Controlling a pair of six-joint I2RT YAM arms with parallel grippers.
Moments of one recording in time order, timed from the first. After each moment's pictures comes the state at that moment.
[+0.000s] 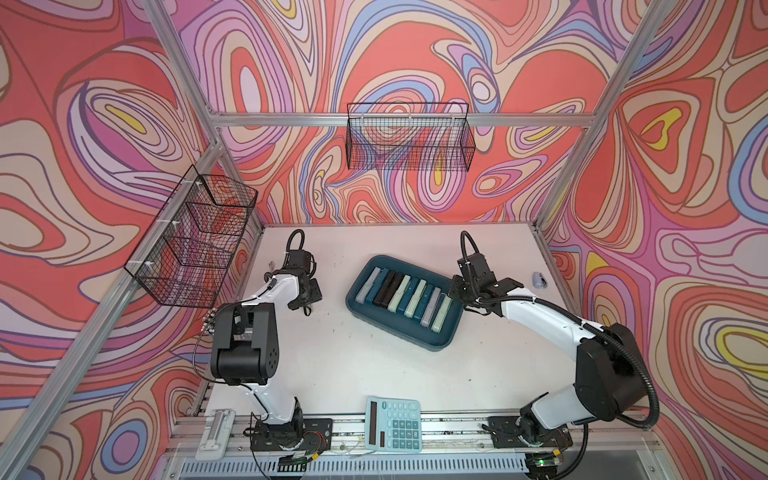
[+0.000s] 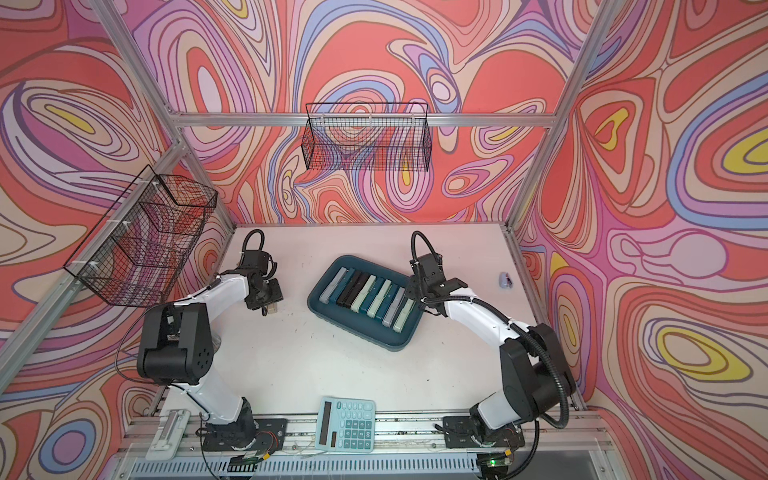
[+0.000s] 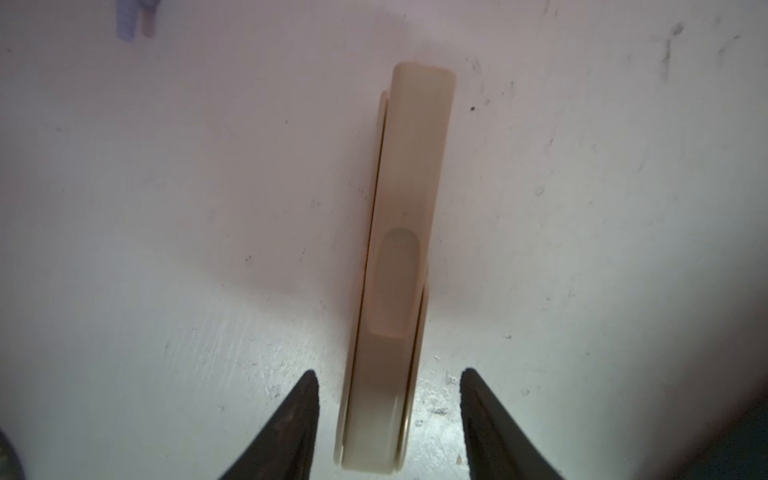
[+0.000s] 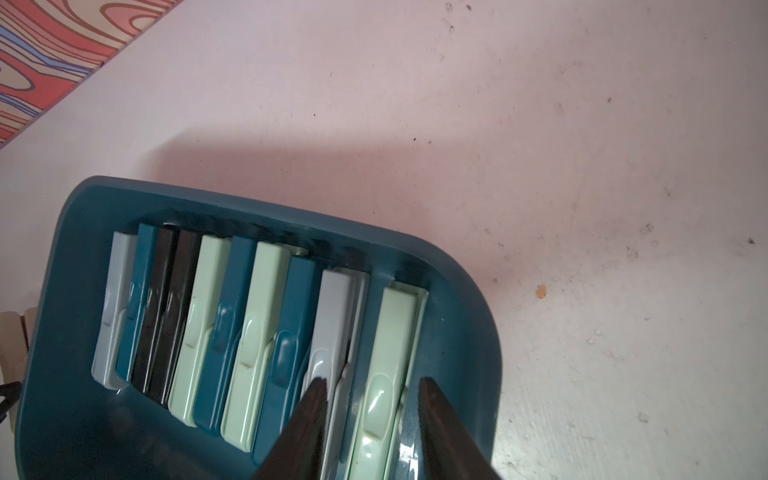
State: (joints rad) left arm 0.00 1.73 1.08 -0.55 -0.11 -0.41; right arm 0.42 1.51 1.02 -0.41 0.11 0.73
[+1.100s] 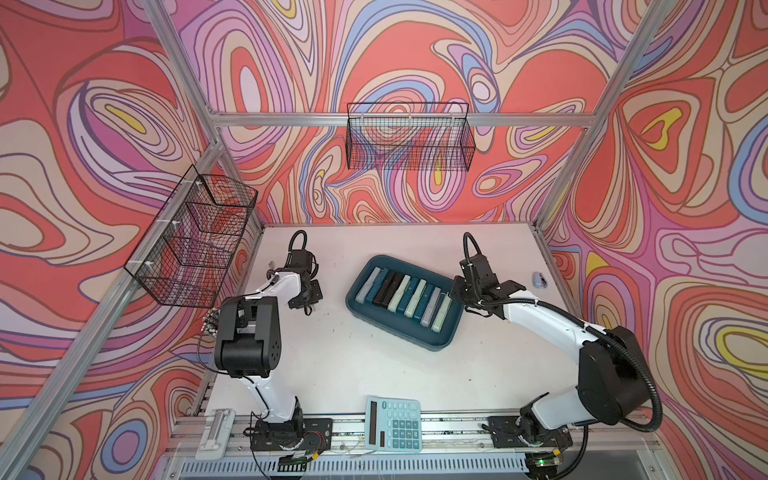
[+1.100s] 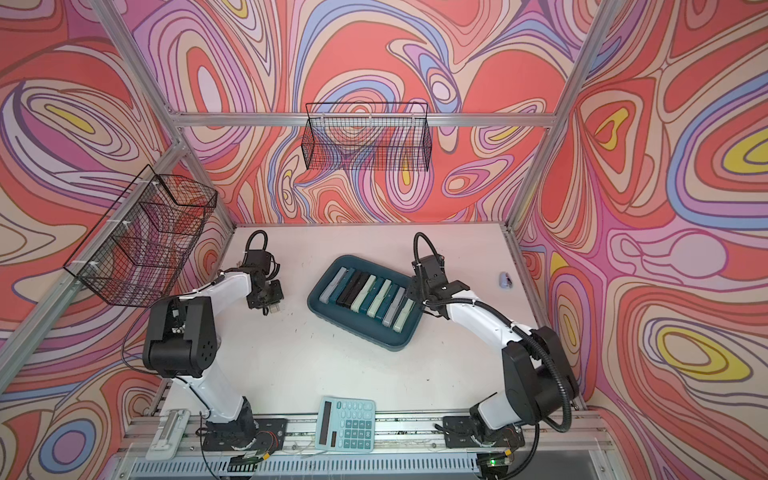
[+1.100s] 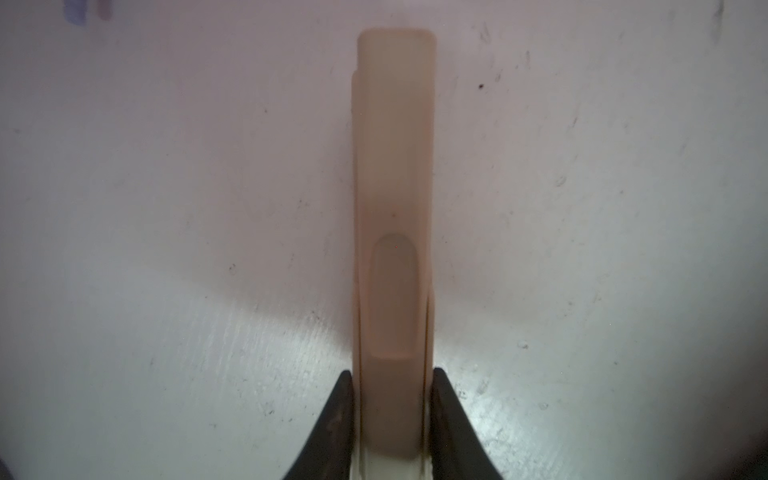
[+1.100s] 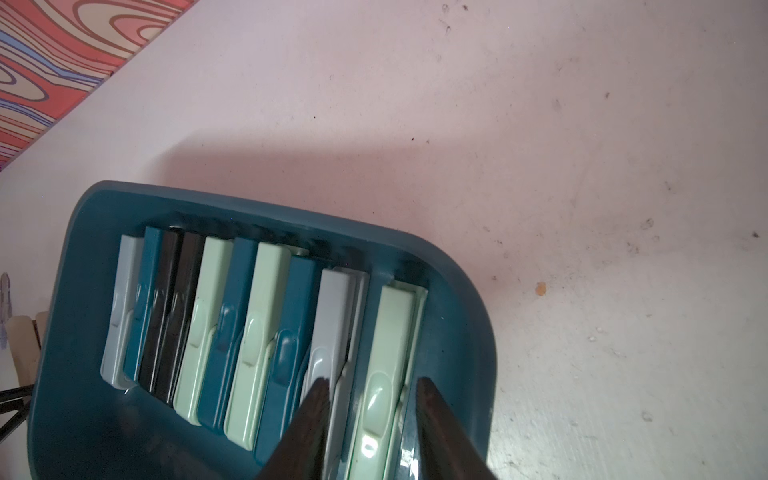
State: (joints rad) left arm 0.00 1.77 1.11 -0.57 -0.12 -0.38; right arm 0.42 1.49 0.99 -0.39 0.10 0.74
